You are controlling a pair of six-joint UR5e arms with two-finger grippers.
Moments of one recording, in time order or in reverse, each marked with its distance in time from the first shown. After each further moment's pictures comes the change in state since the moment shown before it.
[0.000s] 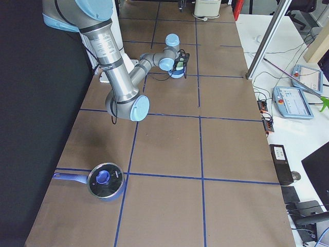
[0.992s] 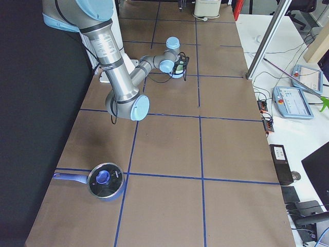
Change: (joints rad) left arm 0.001 -0.001 -0.005 0.000 -0.001 -0.009; right arm -0.008 0.004 -0.039 -0.006 -0.003 -0.004
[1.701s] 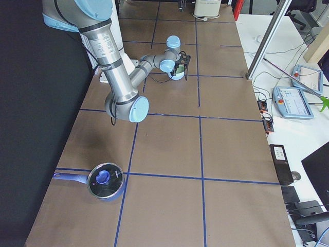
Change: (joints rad) left arm -0.001 0.006 0.010 -0.002 0.001 0.008; right arm 0.079 -0.106 0.140 -0.001 0.048 -0.012
